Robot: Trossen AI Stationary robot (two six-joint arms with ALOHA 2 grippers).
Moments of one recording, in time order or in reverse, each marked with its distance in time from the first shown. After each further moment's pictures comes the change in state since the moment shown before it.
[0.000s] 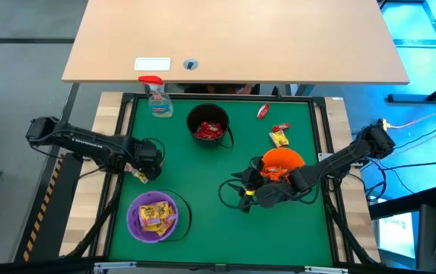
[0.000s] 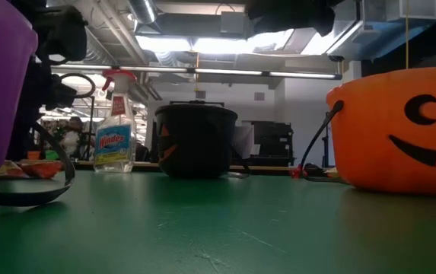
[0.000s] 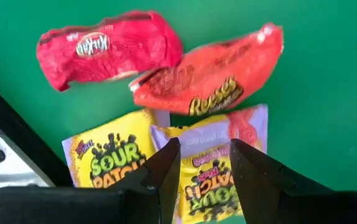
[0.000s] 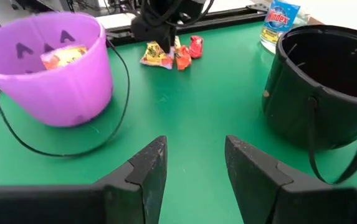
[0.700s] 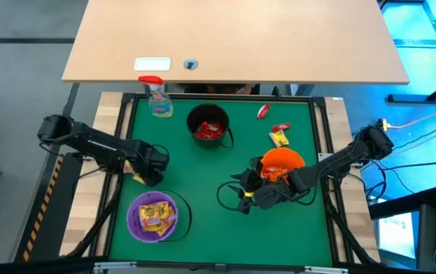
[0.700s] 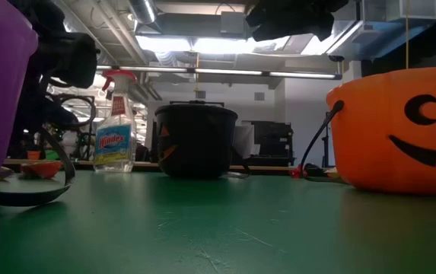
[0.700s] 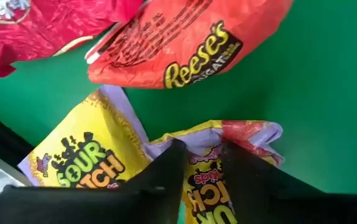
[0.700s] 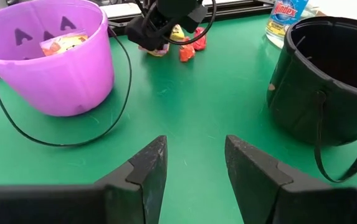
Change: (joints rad) left arm 0.001 0.223 0.002 0.047 0.113 0.119; right arm 0.000 0.019 0.000 -0.004 -0.018 -0.009
